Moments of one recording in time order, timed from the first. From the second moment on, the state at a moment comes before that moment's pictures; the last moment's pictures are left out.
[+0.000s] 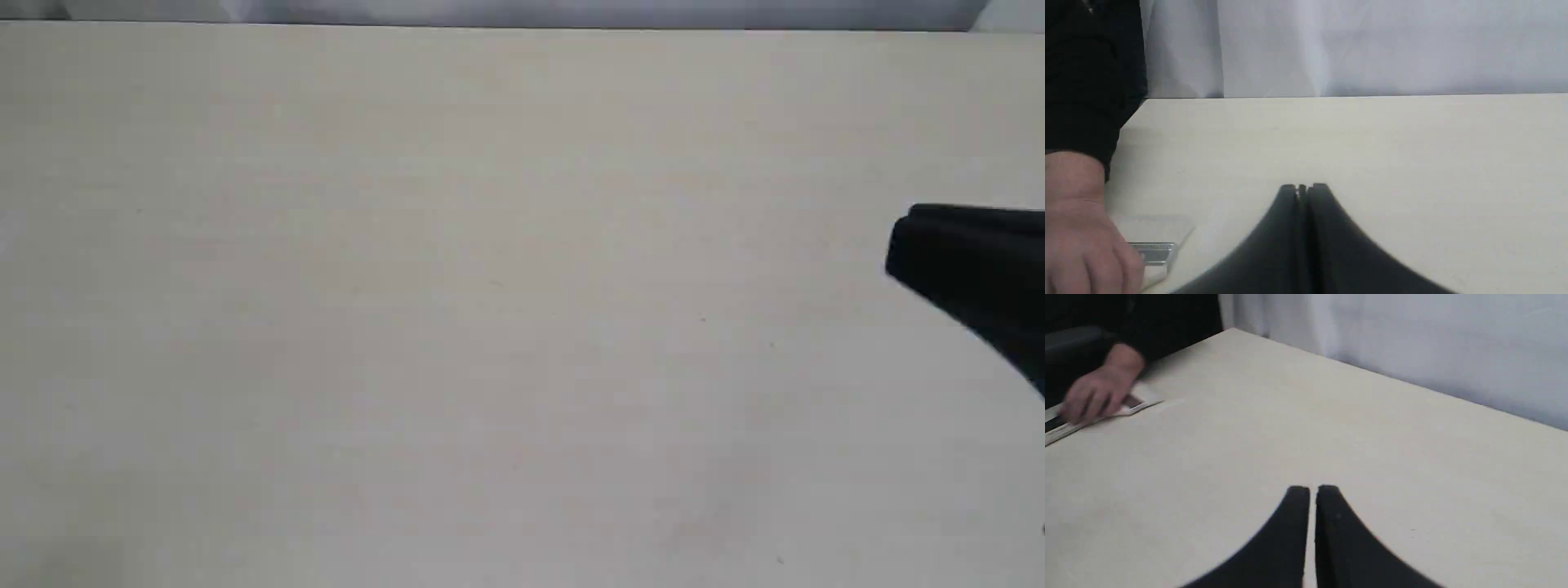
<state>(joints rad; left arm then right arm) 0.02 0.00 0.00 0.07 0.26 -0.07 1.01 0.46 -0.51 -0.72 0.56 0.83</state>
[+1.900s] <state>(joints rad) 0.02 0.00 0.00 0.07 0.26 -0.07 -0.11 0.01 0.00 -0.67 0.13 0.72</state>
